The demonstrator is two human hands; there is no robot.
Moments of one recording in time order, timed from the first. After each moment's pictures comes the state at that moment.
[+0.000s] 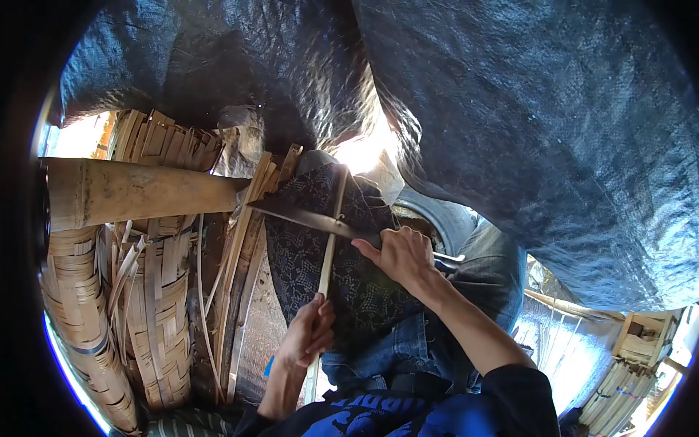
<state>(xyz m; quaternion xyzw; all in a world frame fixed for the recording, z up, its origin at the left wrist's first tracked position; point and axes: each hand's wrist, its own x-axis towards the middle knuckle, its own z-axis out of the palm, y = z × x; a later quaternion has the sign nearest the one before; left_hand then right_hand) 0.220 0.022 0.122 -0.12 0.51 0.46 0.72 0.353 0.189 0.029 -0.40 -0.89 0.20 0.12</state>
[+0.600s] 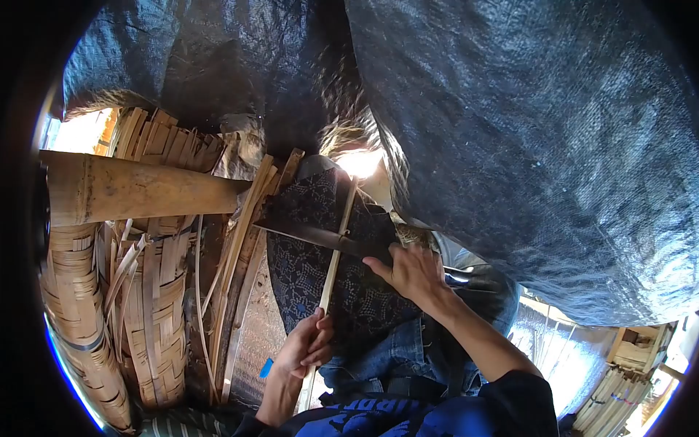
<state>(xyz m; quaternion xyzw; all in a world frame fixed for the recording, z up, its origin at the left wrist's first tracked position) 0.219 0.012 0.124 -0.15 0.43 0.47 0.76 0.368 0.195 0.061 -0.40 -0.88 0.27 0.00</state>
